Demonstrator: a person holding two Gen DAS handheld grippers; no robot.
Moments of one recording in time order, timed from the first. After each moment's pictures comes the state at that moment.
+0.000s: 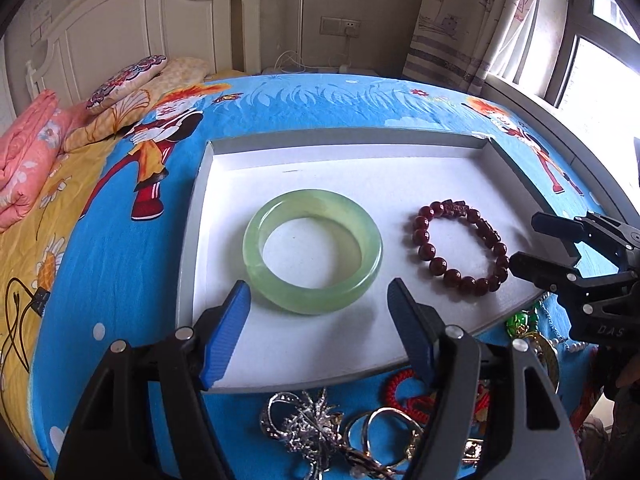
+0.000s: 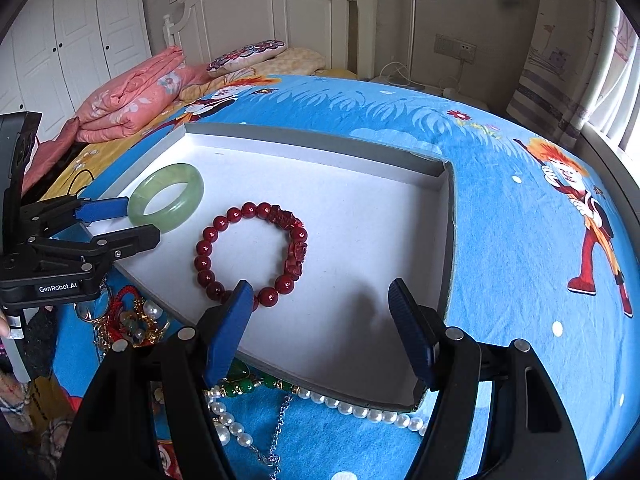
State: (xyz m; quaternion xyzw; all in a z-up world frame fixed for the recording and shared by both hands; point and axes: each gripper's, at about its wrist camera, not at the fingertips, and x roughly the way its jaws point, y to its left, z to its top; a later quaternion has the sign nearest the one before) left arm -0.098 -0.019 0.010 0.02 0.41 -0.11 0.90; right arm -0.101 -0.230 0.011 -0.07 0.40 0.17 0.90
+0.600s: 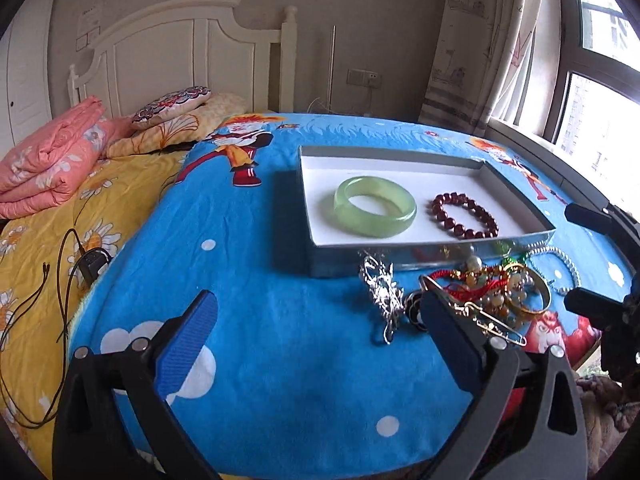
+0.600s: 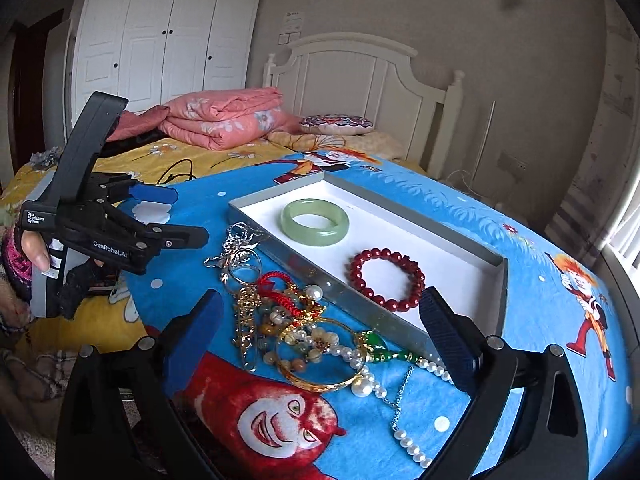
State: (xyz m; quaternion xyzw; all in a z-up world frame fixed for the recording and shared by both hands) left arm -0.209 0.045 0.019 0.00 0.33 -0.08 0.94; right arm -0.226 -0.180 0.039 -0.17 0.23 0.29 0.91
